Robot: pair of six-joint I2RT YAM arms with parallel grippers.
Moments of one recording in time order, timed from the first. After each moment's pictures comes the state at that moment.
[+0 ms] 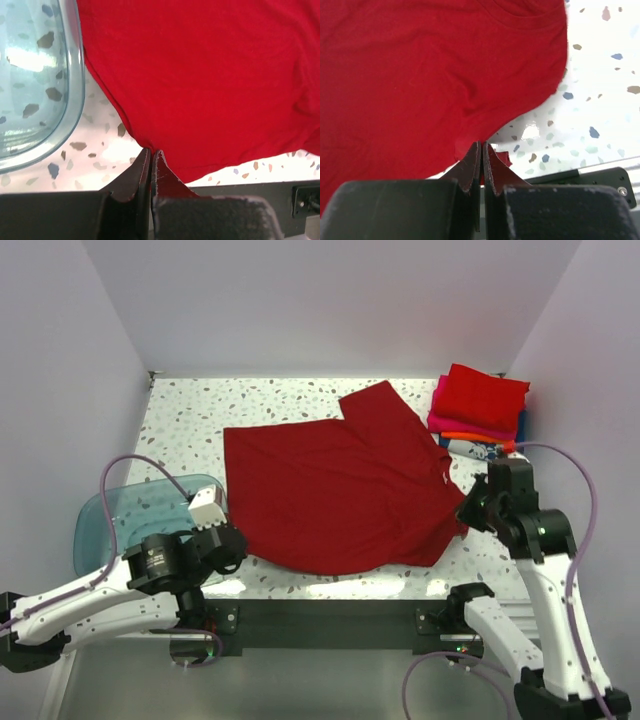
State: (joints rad) left arm -1.15 0.65 0.76 -1.10 -0.62 -1.23; right arm 0.15 0.72 1.10 -1.21 0.13 0.58
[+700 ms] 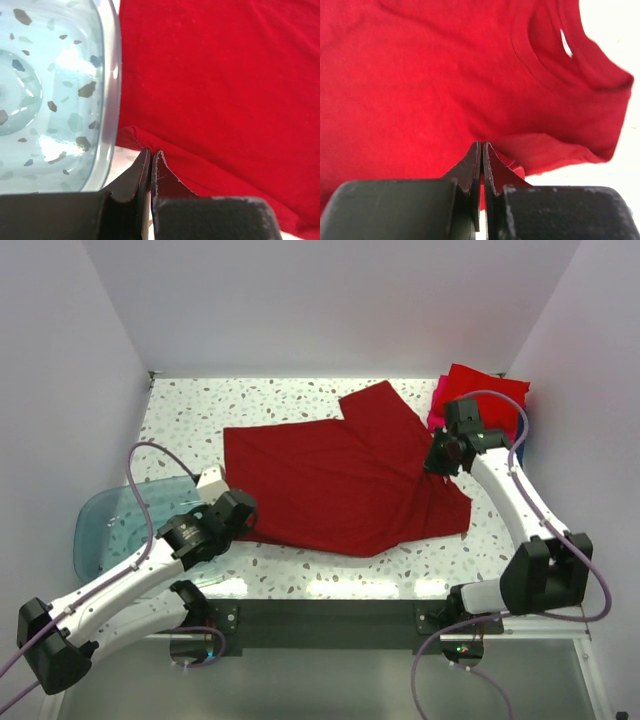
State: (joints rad) left arm -0.78 0.86 0.69 -0.79 -0.61 -1.00; right arm 0.15 1.35 1.17 -0.82 0.05 0.51
